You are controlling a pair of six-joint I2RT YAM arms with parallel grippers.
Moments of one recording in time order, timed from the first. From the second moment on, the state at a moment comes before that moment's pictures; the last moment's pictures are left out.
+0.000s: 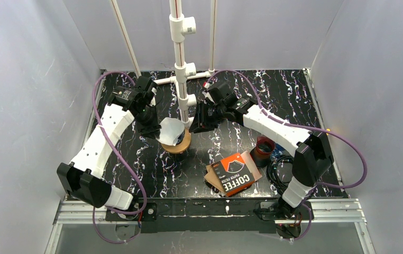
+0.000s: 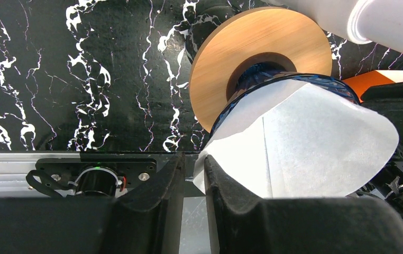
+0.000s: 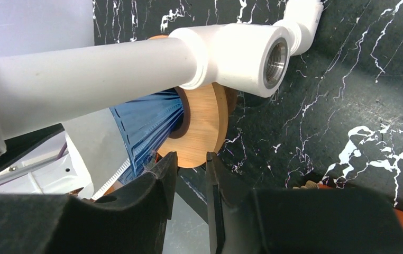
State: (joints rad) left arm -0.39 1.42 1.54 -1.42 -0.01 -0.53; right arm 0.78 1.68 1.45 -0.55 -0.41 0.76
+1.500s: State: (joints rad) left arm -0.39 1.39 1.50 -1.31 0.19 -0.57; right arm 0.77 1.59 1.39 -0.34 -0.57 0.77
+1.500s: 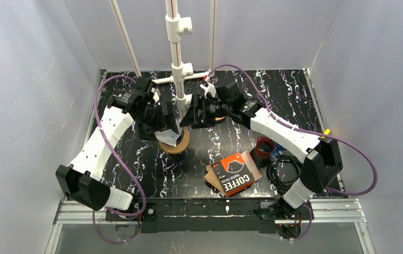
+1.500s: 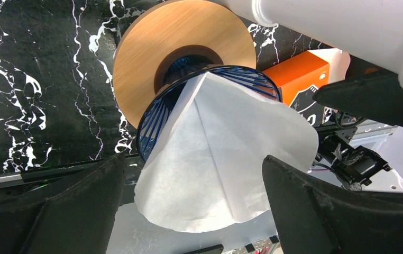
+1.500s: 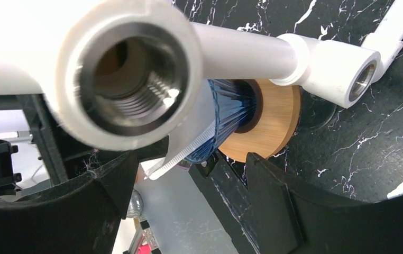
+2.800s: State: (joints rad) left arm -0.38 1.36 1.43 -1.27 0.24 -0.60; right arm 0.77 1.61 1.36 -0.33 -0.59 0.79
